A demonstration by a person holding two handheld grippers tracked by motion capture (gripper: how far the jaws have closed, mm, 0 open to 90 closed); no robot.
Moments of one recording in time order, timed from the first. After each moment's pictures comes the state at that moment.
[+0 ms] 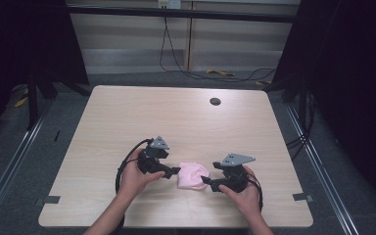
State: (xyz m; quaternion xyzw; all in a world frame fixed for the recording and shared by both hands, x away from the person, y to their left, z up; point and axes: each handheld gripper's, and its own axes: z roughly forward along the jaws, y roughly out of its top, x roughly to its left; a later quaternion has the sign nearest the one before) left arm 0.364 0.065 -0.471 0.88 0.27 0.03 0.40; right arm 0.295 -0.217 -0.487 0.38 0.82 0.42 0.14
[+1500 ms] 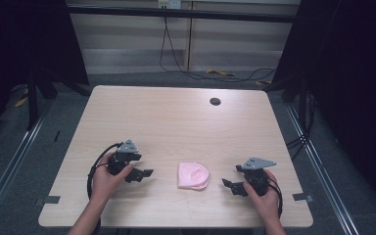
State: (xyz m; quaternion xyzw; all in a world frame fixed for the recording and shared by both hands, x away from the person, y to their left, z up) left arm 0.365 0.152 -0.493 0.87 0.29 0.05 0.40; right arm 0.283 -0.278 -0.499 0.41 0.81 0.38 0.16
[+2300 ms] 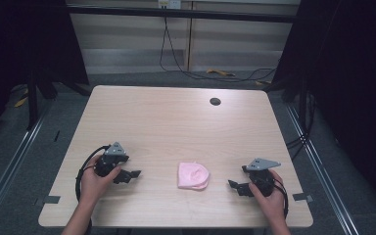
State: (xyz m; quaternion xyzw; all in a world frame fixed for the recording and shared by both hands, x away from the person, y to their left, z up) left arm 0.367 0.188 -0.509 0.87 0.30 0.07 0.38; right arm 0.282 -0.294 -0.501 0.41 0.82 0.35 0.17
